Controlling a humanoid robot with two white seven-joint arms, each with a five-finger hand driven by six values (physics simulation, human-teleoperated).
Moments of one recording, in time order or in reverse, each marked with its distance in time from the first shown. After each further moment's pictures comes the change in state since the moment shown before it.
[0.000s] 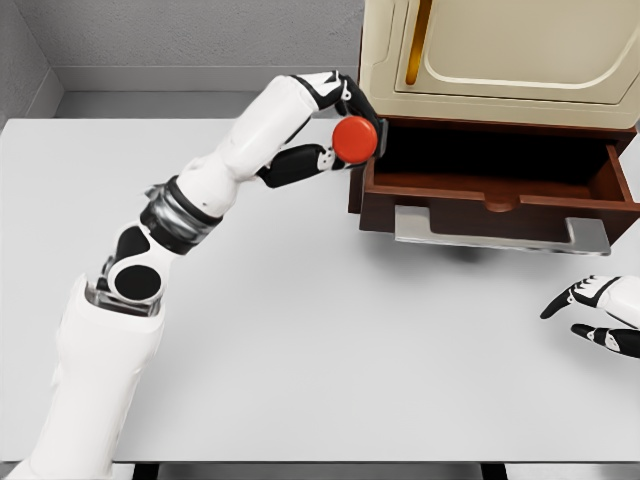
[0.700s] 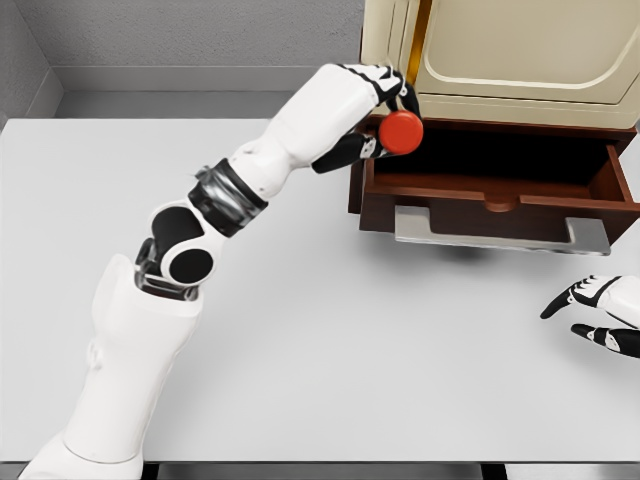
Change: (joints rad) left arm -0.080 -0.067 -0.069 0.047 -0.287 0.073 0.004; right arm 0.000 0.000 0.000 0.000 0.000 0.000 0.000
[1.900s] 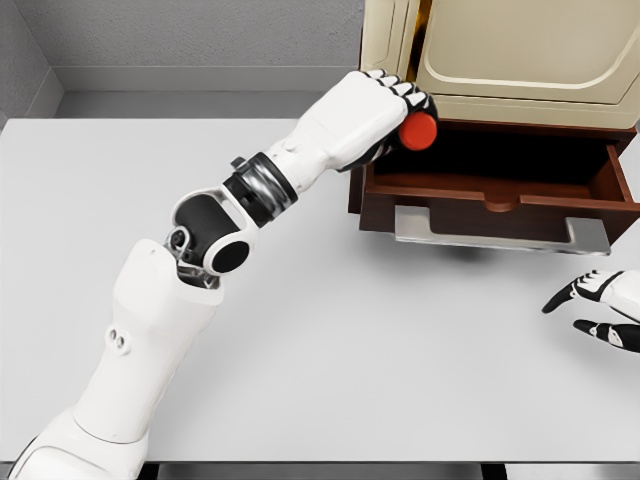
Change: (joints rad) left arm -0.066 0.000 -0.094 0.073 -0.278 0.058 0.002; right arm -0.008 -0.017 -0.004 0.001 -0.029 0.000 0.003
